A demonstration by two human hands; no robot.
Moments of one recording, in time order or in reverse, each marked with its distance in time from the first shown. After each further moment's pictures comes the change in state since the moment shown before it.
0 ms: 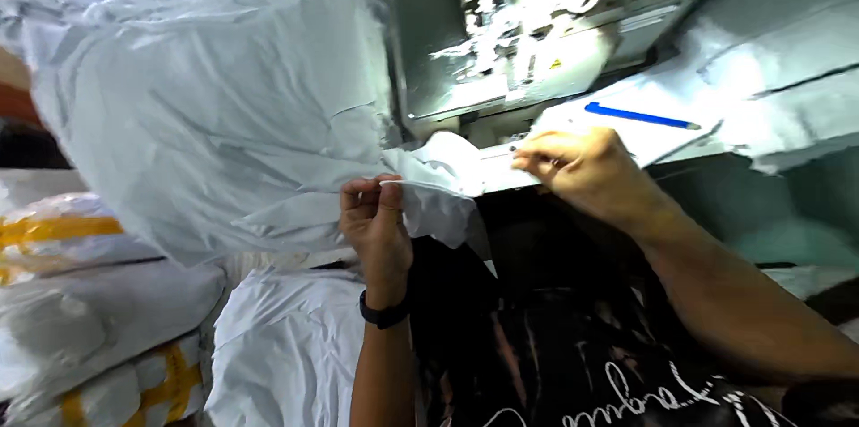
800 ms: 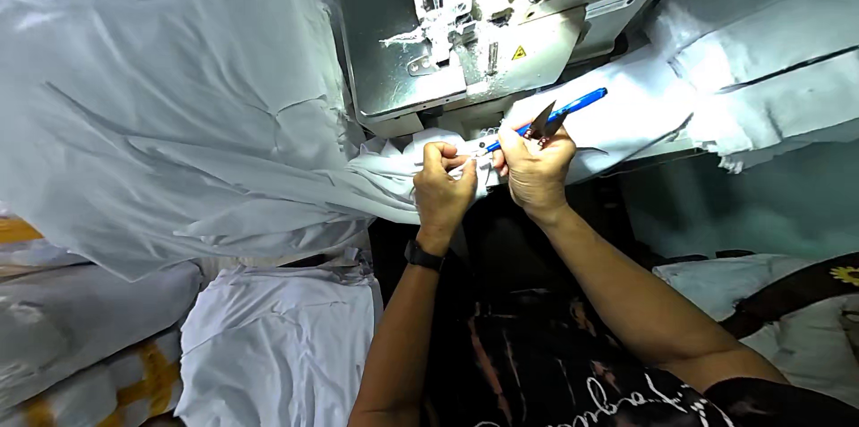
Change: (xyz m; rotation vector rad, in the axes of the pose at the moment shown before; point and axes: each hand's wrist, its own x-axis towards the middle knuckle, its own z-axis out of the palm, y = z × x) left_hand -0.020 -0.111 0.056 0.792 -0.327 0.145; right_hand -0.012 0.024 0.075 0.870 0.647 0.389
